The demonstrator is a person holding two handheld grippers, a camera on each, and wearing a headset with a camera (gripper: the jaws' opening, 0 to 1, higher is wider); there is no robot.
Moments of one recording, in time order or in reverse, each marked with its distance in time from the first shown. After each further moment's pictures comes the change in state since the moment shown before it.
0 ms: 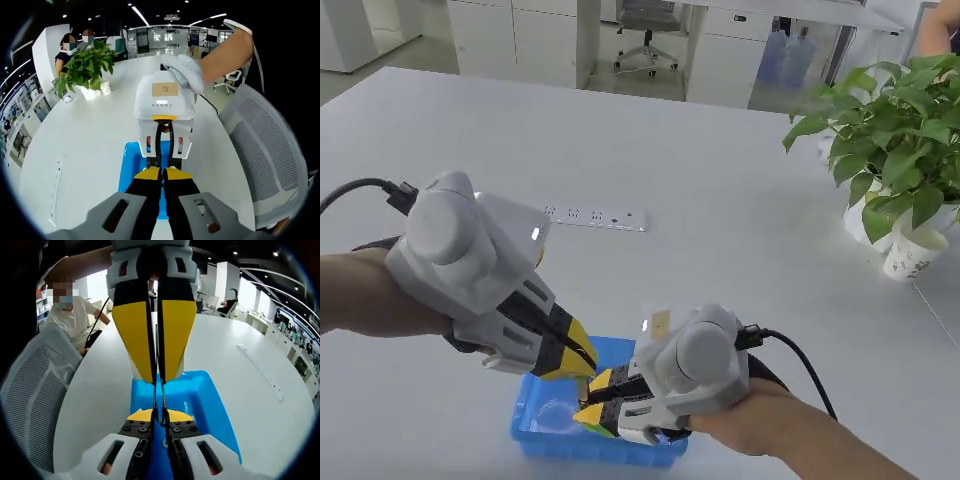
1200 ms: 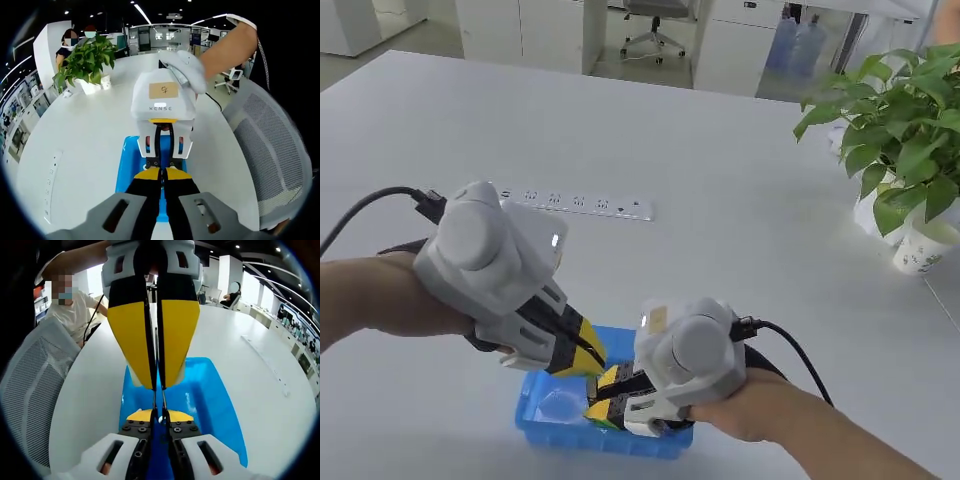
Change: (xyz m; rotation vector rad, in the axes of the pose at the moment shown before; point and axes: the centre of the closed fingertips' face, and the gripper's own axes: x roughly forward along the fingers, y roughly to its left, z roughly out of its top) left arm 0.014 0.004 -0.014 -0.020 0.013 -0.003; right arm 0.012 -0.002 -0.018 0.002 0.061 0.032
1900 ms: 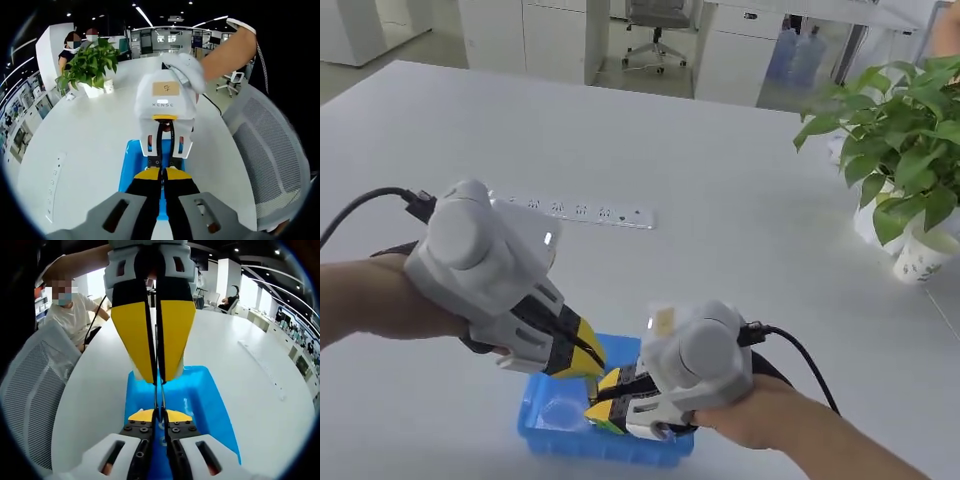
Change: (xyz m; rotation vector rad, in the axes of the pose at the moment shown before) left arm -0.016 -0.001 0.010 -0.004 -0.029 0.024; right arm -0.012 0.002 0.014 -0.008 -0.036 -0.022
